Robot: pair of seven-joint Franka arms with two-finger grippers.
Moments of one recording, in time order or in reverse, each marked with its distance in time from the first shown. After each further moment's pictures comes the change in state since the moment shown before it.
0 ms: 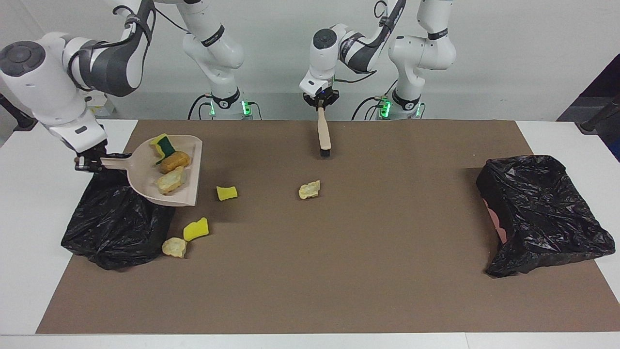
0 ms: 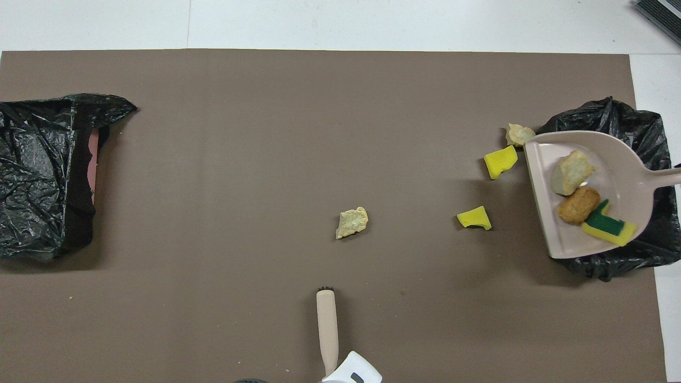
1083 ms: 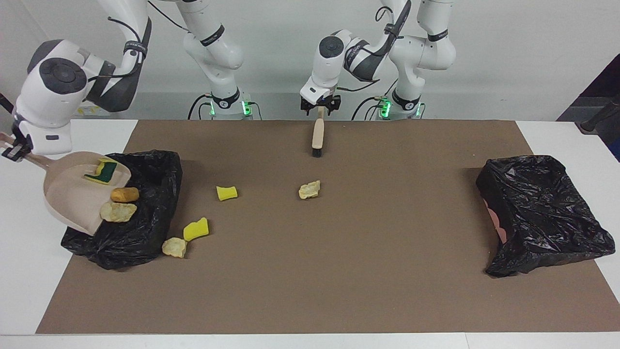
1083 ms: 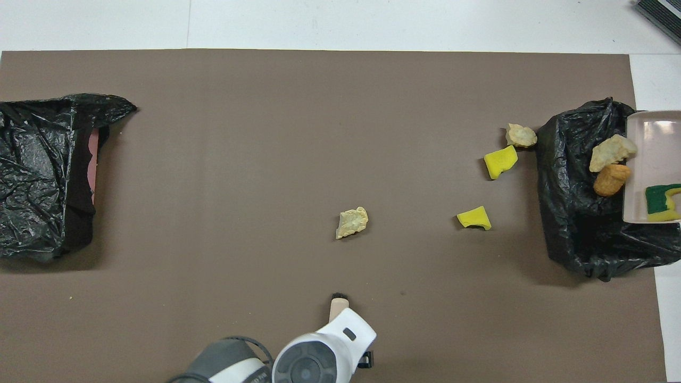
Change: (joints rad) left arm 0.001 0.076 0.188 0.113 0.062 0.002 0.171; right arm 0.009 -0.010 0.004 -0.099 -0.620 0.149 0.516
